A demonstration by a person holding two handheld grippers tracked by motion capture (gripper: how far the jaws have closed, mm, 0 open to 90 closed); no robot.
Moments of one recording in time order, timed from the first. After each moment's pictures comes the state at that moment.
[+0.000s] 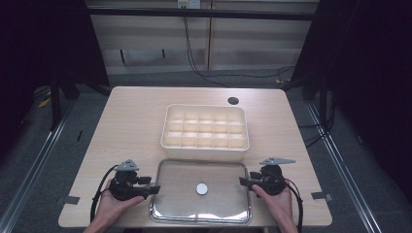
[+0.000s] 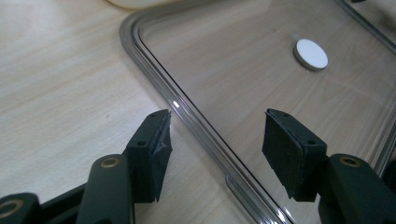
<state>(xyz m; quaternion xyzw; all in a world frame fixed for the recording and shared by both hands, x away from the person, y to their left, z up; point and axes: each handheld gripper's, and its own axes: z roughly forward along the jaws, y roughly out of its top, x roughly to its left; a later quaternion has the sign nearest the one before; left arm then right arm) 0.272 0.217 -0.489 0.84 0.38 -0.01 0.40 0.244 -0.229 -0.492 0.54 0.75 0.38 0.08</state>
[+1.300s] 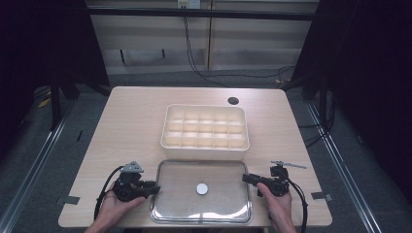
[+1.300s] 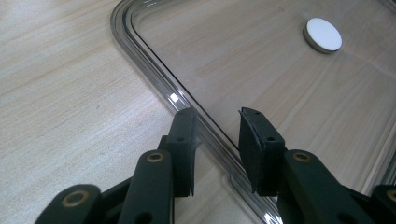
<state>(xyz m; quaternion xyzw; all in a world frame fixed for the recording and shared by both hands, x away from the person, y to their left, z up) 0.271 0.211 -0.493 0.85 0.37 -0.01 0.37 0.241 -0.247 -0.509 0.63 0.63 0.45 -0.01</state>
